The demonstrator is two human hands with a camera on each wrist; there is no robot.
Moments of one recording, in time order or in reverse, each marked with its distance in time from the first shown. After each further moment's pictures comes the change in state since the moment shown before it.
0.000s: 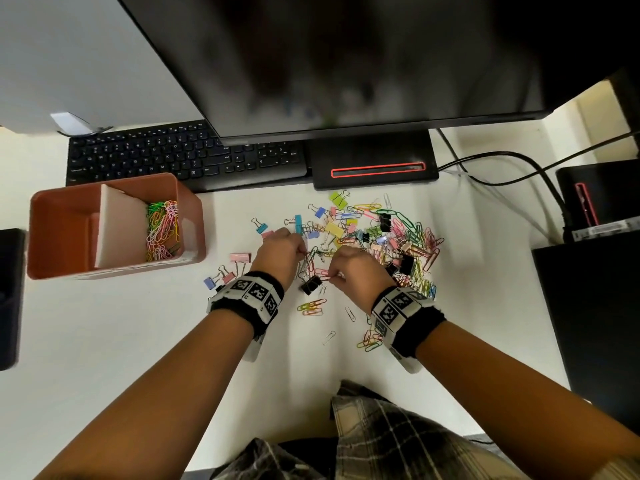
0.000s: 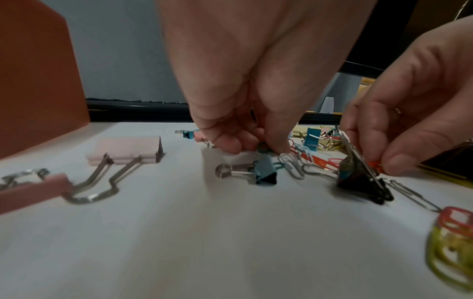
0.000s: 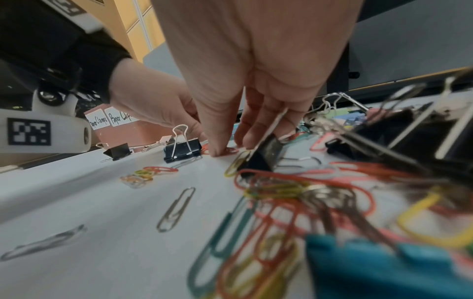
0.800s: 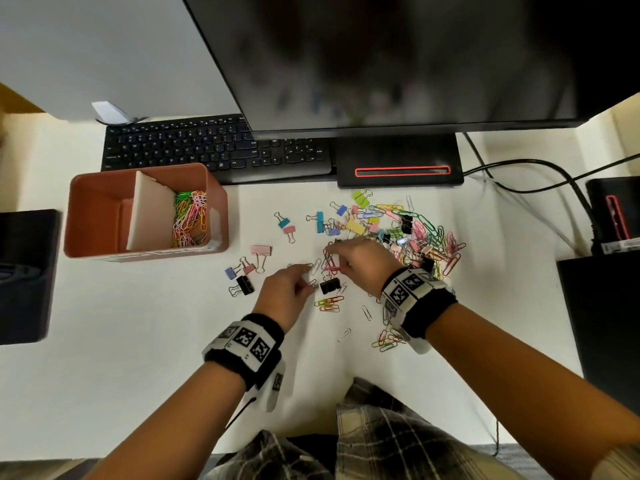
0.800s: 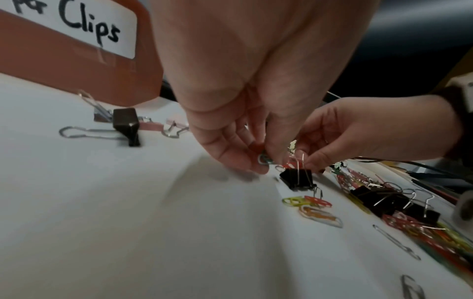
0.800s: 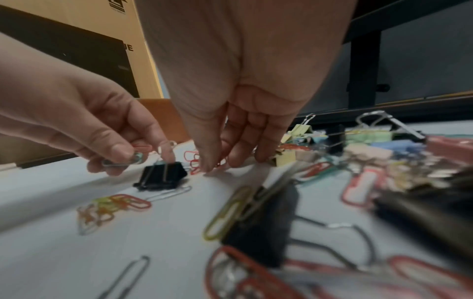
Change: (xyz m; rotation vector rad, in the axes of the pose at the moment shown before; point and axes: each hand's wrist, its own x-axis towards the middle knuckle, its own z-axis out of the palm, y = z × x) left_hand -0.072 -0.011 0.004 -0.308 -0.017 -0.159; right_hand 0.023 -0.015 -0.012 -0.125 -0.106 -0.115
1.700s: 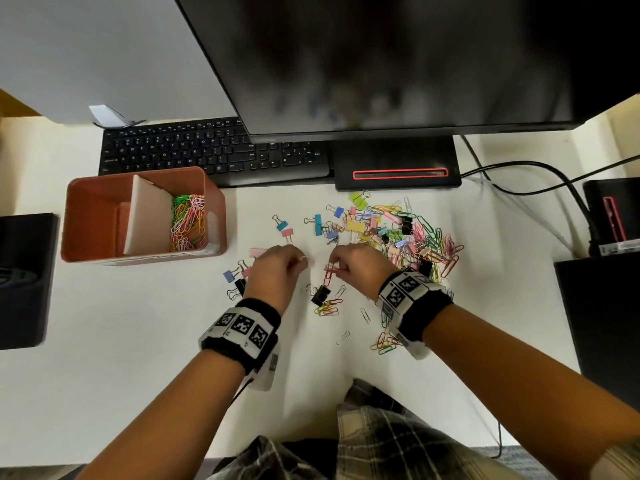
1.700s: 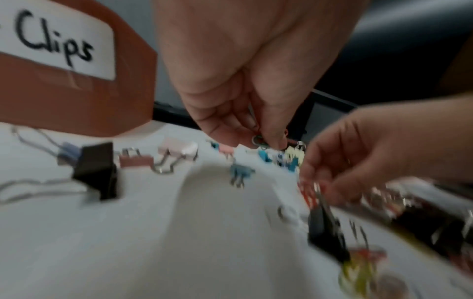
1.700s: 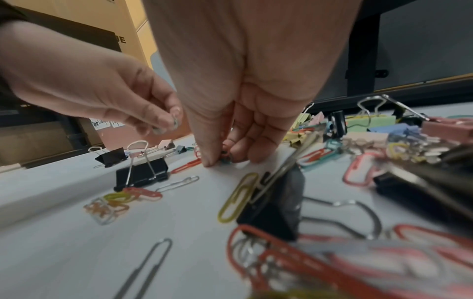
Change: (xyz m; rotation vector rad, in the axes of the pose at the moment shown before) left_hand 0.019 0.008 -0.020 0.044 0.208 0.096; right_hand 0.006 0.003 0.008 0.084 -0.047 0.103
